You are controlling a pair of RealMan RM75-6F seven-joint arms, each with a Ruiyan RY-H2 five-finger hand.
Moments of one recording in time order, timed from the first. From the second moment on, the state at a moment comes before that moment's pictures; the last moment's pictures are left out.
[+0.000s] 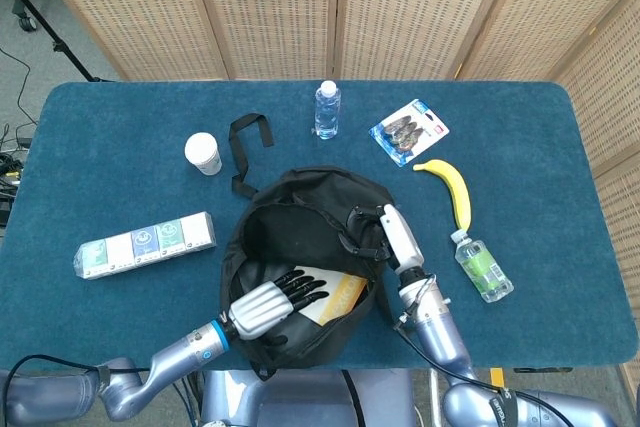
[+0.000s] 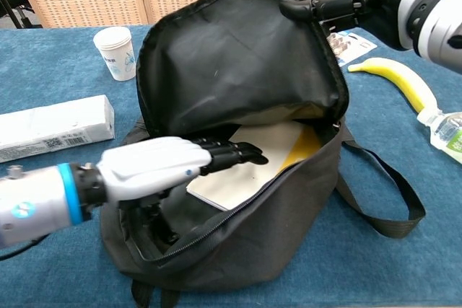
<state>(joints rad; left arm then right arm) -0.67 -1.70 0.00 -1.42 1.74 0.88 -0.06 0.56 -1.57 0.43 -1.96 -0.94 1.13 0.09</state>
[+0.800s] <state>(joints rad) -0.76 -1.91 -0.04 -1.20 1.62 0.86 0.04 0.56 -1.51 0.42 -2.01 -0.95 1.13 0.12</state>
